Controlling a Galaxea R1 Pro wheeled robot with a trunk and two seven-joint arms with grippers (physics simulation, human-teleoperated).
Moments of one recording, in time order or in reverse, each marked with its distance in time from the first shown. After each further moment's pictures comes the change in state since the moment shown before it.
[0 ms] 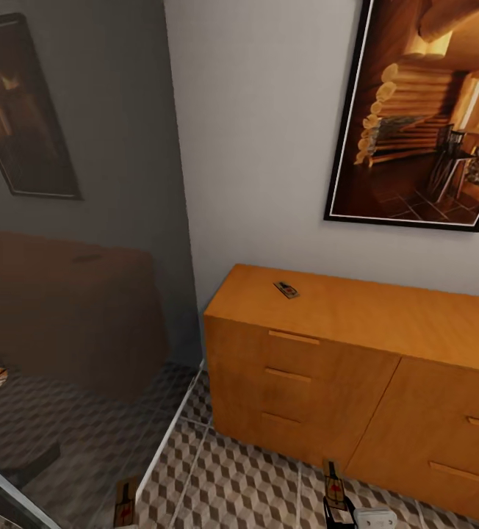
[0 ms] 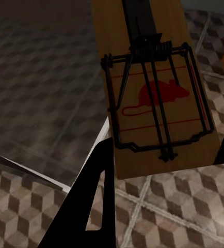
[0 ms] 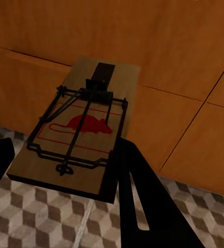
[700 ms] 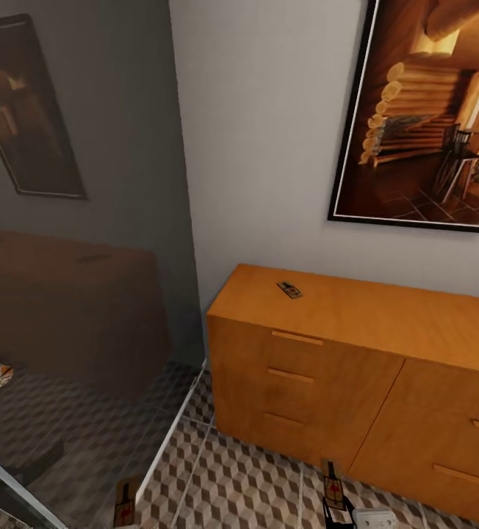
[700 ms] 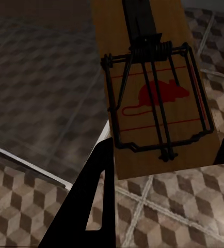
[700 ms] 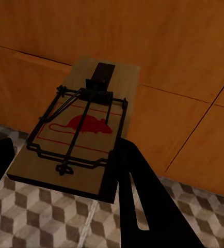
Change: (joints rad) left arm 0.000 0.000 0.000 0.000 0.000 0.001 0.000; right arm 0.000 0.004 0.000 0.000 0.000 0.000 0.000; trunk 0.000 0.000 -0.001
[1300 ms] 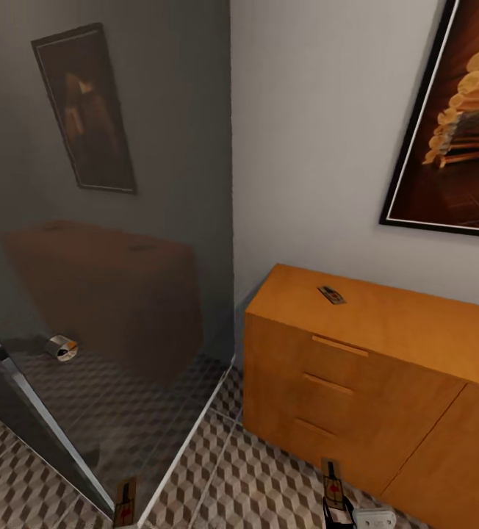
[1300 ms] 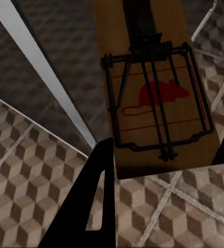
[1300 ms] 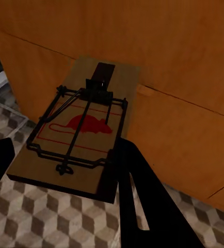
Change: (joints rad) left arm 0.000 0.000 0.000 0.000 0.000 0.000 0.000; right arm 0.000 0.000 0.000 0.000 0.000 0.001 0.000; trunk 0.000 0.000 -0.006
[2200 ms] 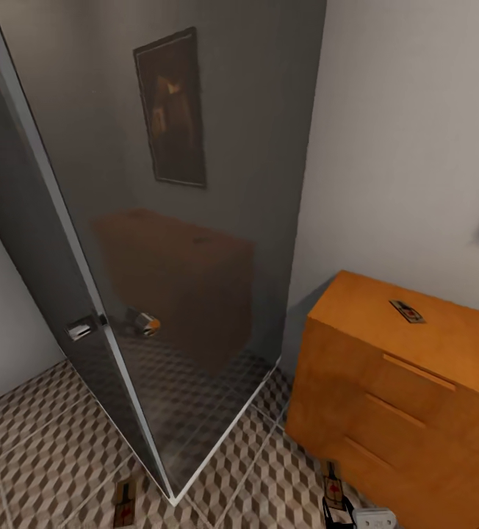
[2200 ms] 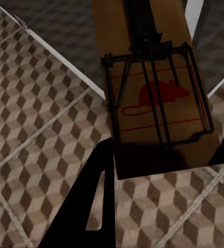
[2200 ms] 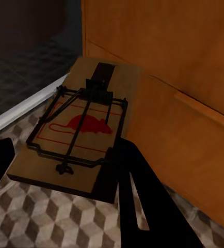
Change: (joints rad) left arm 0.000 0.000 0.000 0.000 0.000 0.000 0.000; right arm 0.000 0.000 0.000 0.000 0.000 0.000 0.000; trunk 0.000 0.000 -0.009
